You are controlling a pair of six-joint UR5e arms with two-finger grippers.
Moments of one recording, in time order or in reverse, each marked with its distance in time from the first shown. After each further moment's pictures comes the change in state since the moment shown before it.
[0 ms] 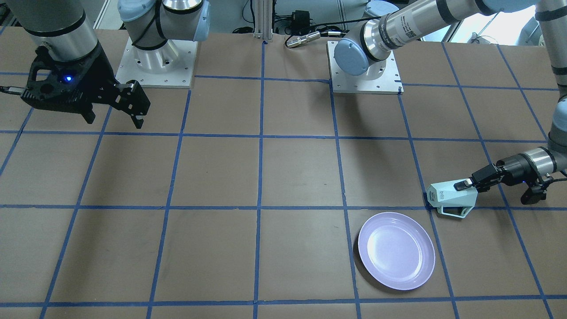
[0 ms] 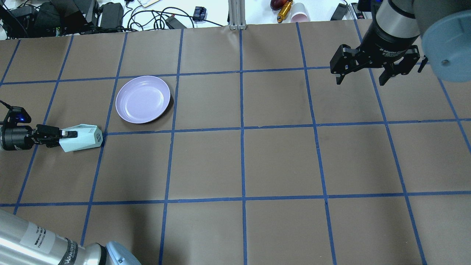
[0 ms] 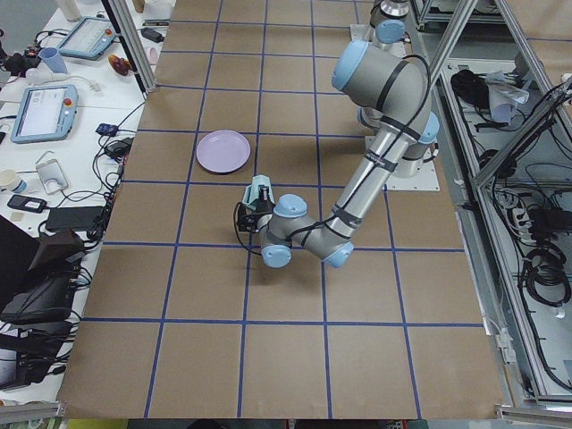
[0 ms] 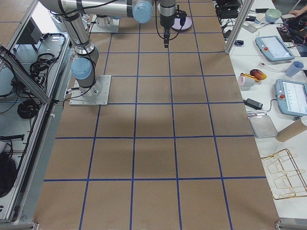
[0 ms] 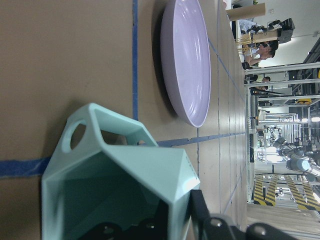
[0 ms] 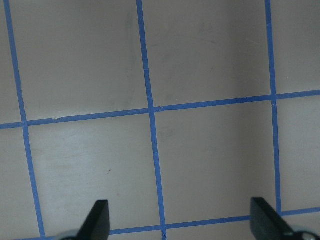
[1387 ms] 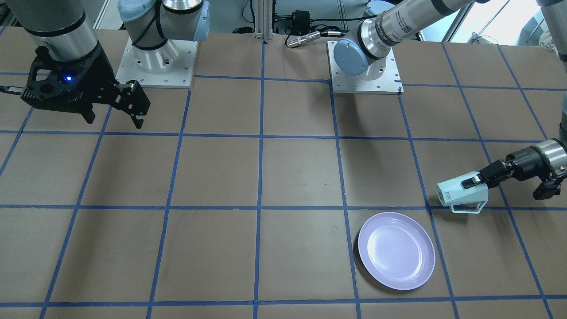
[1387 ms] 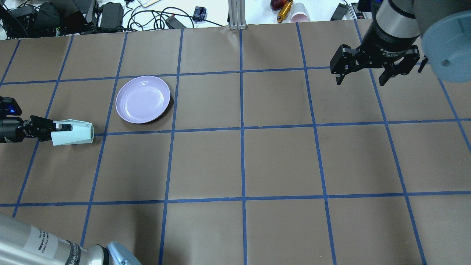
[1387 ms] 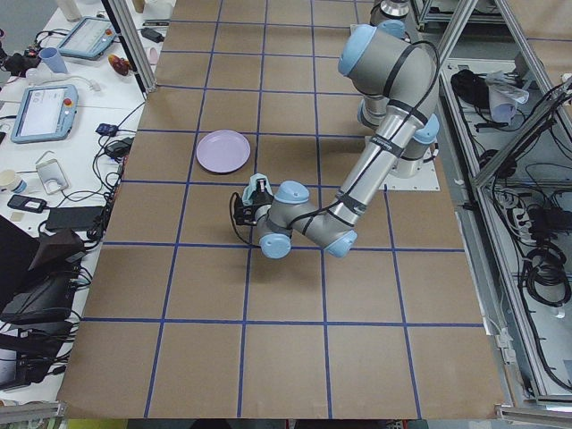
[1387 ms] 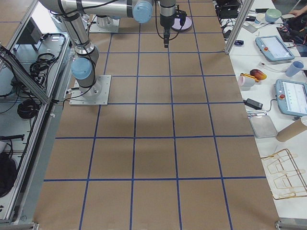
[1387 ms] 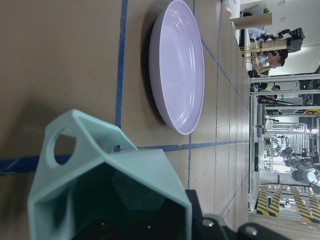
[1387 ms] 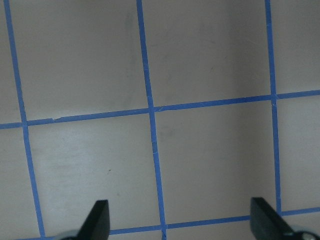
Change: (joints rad) left arm -0.026 0.101 -0.002 0.010 -0.003 -0.088; right arm 0.000 0.000 0.000 0.000 0.000 0.000
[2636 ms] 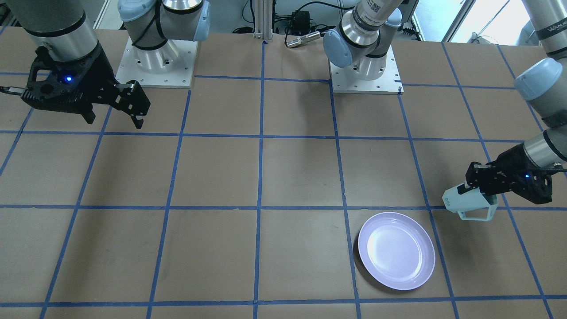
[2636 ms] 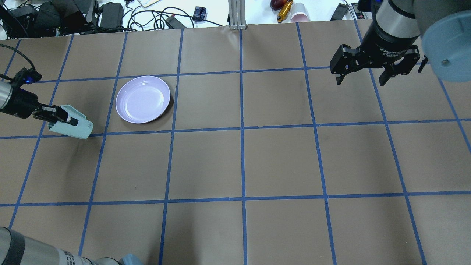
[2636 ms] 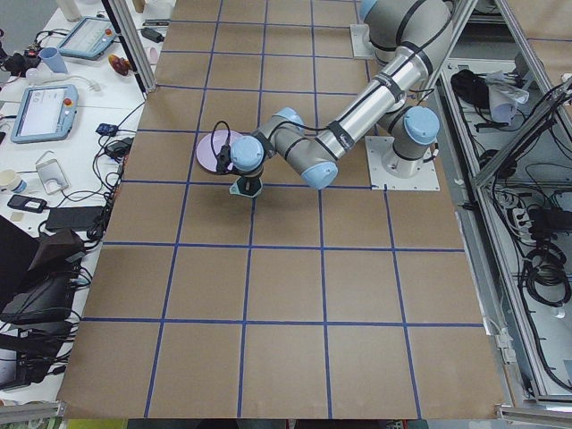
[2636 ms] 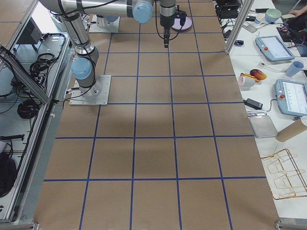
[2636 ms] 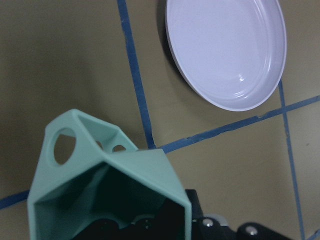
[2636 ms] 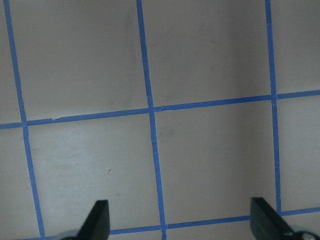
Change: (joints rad) left arm -0.293 0.247 -0.134 0.637 0.463 -0.267; right arm 0.000 0.001 0.000 0.000 0.000 0.000
